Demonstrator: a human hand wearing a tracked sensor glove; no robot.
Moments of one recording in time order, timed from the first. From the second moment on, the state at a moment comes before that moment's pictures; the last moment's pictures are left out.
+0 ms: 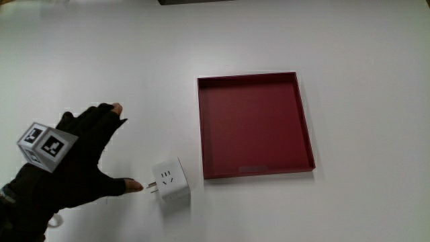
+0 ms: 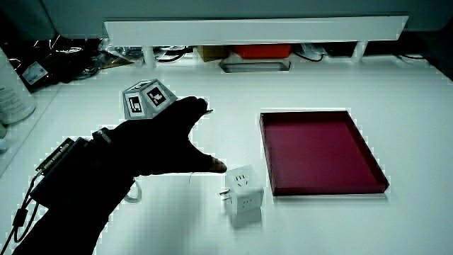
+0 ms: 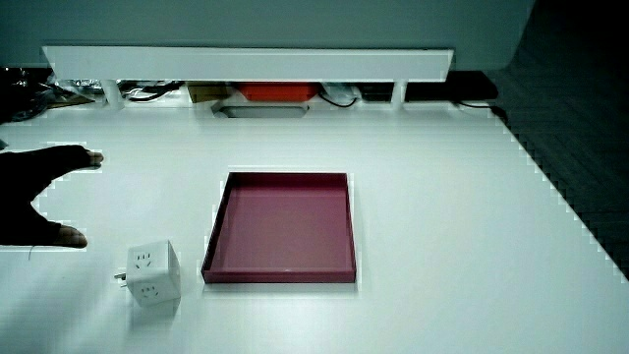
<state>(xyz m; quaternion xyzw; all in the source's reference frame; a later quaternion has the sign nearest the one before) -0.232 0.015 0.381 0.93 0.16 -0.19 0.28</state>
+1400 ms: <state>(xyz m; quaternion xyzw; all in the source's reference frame) -0.177 0.046 0.469 0.89 0.17 -0.24 0.35</state>
